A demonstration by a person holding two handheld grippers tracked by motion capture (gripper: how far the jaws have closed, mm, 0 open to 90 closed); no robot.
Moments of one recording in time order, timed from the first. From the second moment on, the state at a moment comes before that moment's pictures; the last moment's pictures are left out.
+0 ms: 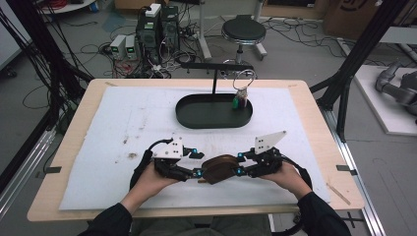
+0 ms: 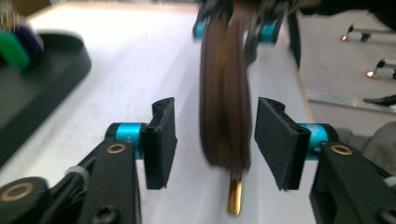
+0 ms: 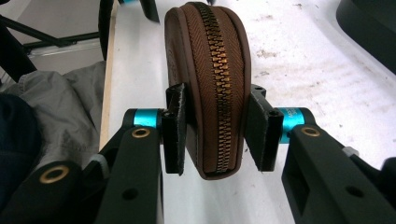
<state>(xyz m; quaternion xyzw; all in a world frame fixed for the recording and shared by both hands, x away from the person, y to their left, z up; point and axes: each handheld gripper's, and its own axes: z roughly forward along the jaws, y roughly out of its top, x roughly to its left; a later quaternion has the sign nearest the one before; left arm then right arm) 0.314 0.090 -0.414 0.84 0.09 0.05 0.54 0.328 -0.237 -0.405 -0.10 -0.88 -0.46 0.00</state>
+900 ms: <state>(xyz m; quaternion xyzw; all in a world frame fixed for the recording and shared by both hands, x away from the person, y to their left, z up) 0.322 0.076 -0.407 0.83 0.07 0.01 0.55 0.318 -0.232 -0.387 -0.09 -0.85 -0.51 -0.02</state>
